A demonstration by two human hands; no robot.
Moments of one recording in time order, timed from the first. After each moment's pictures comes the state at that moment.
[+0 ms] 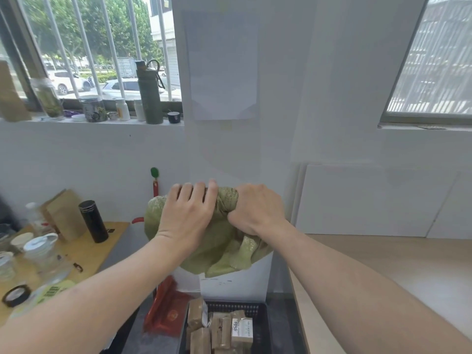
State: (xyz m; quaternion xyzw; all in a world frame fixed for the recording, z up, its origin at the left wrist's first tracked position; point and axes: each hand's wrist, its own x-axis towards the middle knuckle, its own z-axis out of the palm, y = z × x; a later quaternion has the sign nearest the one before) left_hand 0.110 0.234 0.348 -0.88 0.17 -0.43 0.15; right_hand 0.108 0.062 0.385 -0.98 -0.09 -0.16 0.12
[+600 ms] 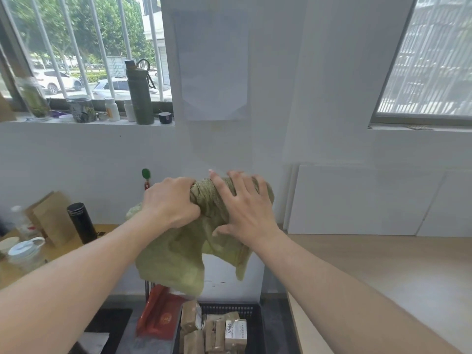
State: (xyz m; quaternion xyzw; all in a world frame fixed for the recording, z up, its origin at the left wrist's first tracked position) left_hand 0.124 0.238 0.398 -0.98 0.07 -0.14 -0.13; right_hand 0.116 0.049 0.357 -0.92 -0.18 -0.33 -0.05
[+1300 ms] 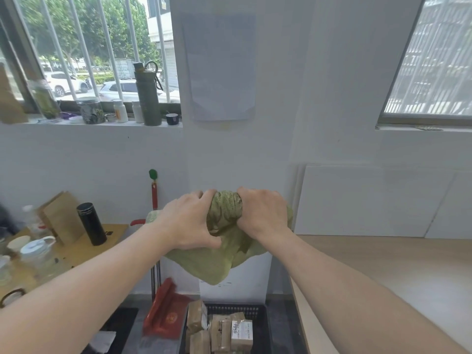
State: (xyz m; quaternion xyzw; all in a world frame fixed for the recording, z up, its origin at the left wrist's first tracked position) left_hand 0.105 0.241 0.378 -0.98 0.19 -0.08 -0.03; right_hand 0.115 0.054 0.368 -0.97 -0.09 -0.23 0.04
